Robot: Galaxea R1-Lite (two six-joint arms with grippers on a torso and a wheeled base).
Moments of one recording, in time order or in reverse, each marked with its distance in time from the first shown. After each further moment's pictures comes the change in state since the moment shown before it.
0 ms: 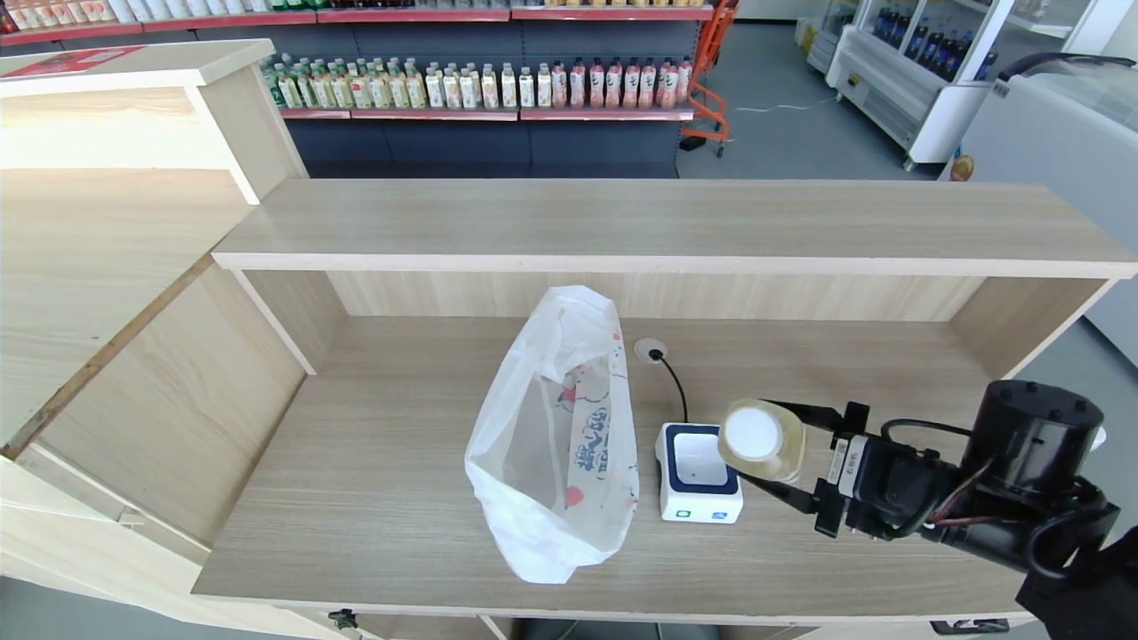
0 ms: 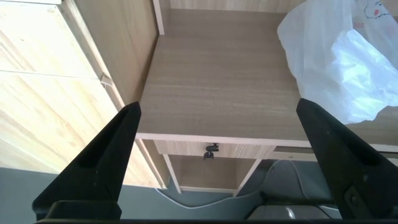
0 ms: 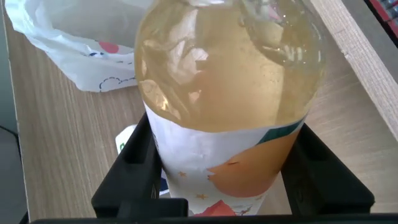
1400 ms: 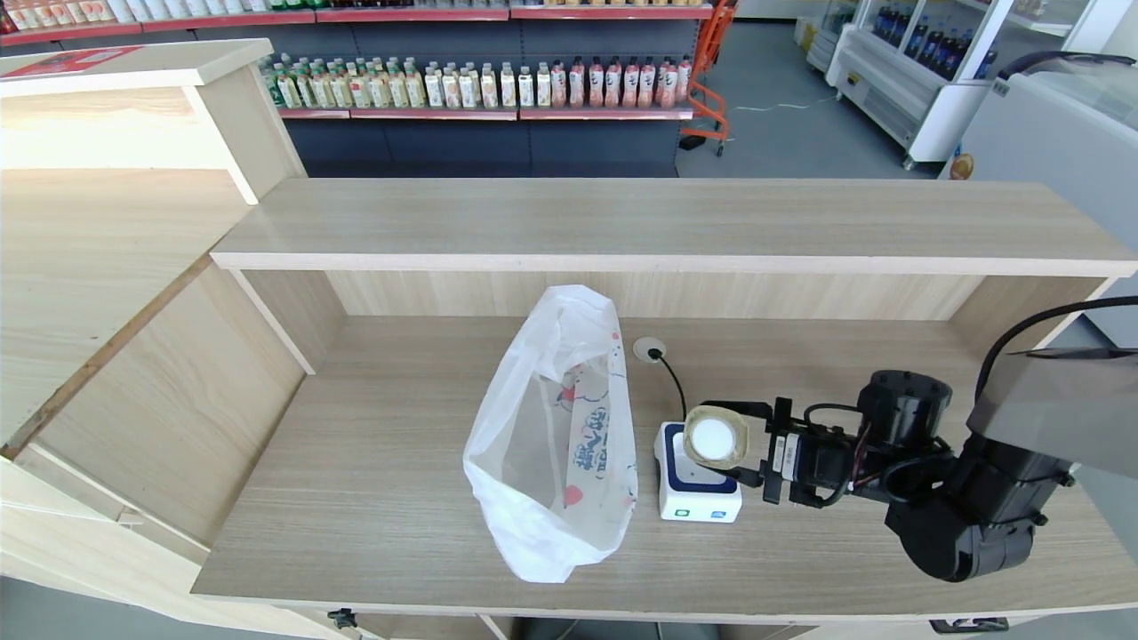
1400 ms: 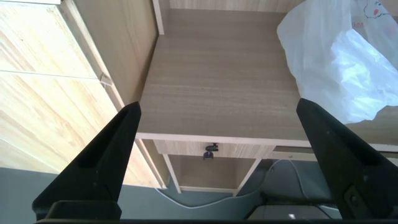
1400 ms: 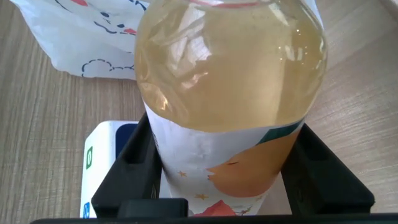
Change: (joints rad) left arm 0.000 0.000 0.000 0.000 0.000 0.000; right arm -0.079 0.396 -0.348 -0.031 0.308 -0.103
